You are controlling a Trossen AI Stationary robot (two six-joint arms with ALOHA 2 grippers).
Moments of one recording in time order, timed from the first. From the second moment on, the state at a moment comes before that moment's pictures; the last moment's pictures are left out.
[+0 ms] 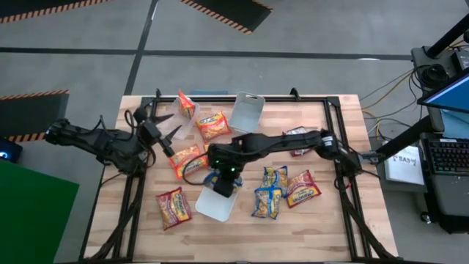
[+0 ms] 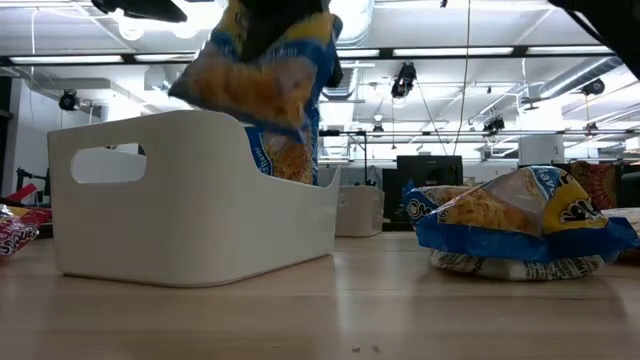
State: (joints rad) left arm -0.30 0.64 0.75 -0.34 -1.03 0.17; right arm 0.08 2.21 2.20 -1.05 -0.32 0.51
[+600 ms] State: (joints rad) left arm -0.30 0.63 0.75 -0.35 -1.03 0.16; right arm 0.07 2.32 2.20 -1.05 -0.32 0.48
